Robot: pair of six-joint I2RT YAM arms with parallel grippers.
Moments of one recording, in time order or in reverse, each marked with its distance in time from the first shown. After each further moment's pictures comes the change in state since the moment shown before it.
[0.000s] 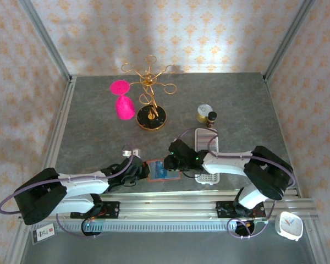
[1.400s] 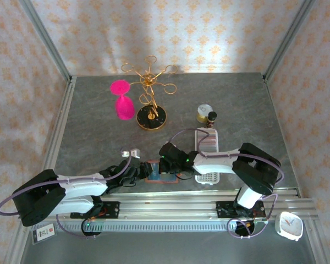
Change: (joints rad) left arm -0.001 -0.022 -0.041 0.086 0.008 -0.033; right arm 0.084 0.117 0.089 0.009 0.018 0.050
